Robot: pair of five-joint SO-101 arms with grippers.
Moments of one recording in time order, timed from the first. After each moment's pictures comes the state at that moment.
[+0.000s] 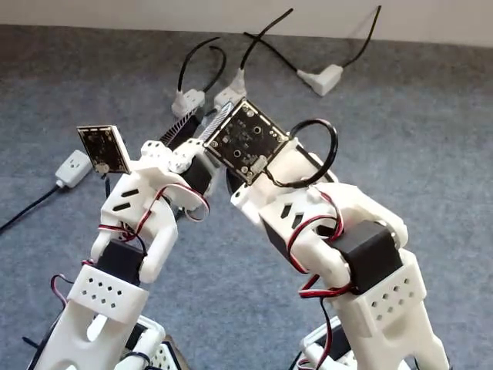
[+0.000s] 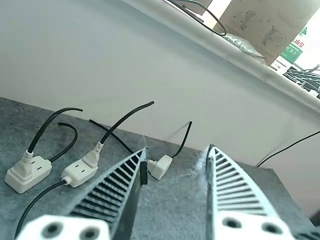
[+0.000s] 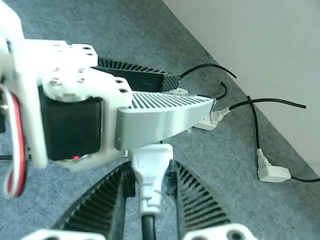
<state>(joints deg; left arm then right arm) 19.0 -56.0 61.6 10.3 29.7 -39.8 -42.1 6.1 72.1 25.7</state>
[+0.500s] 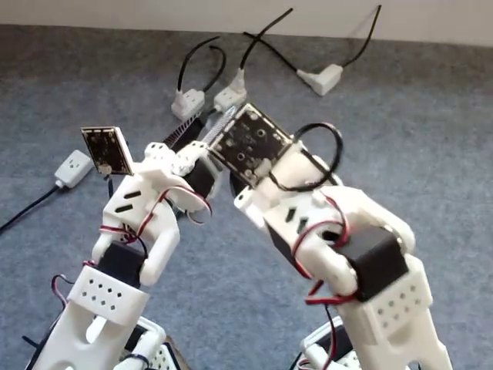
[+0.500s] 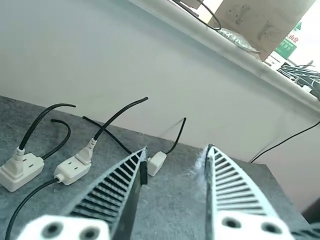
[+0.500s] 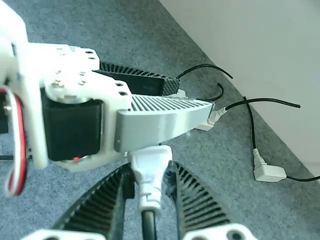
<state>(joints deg) 21.3 -56.1 62.9 10.2 29.8 -39.8 -45.0 6.2 72.3 25.8</state>
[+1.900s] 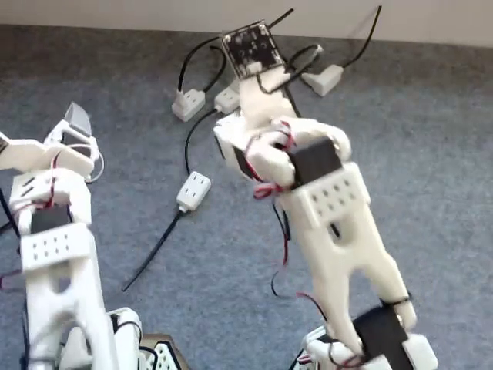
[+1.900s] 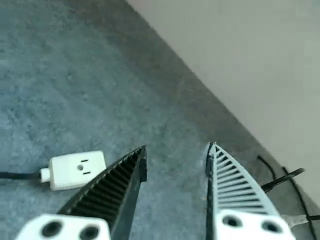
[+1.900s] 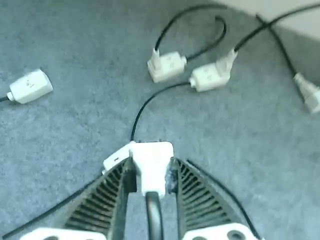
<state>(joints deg) -24.5 -37.9 51.7 18.2 36.4 -34.2 -11.5 -12.0 74.8 0.0</state>
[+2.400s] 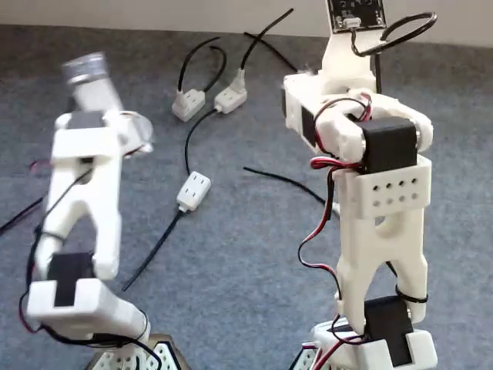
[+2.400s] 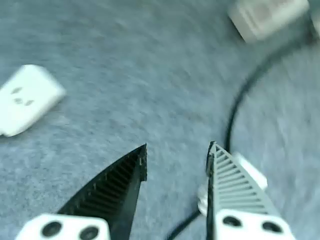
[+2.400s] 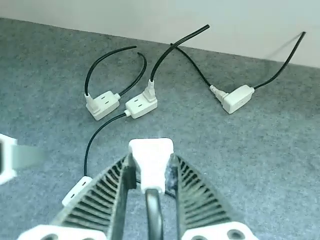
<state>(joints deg) -9.7 4.6 6.2 66.3 13.0 -19.7 -9.9 -31.1 84.0 -0.9</state>
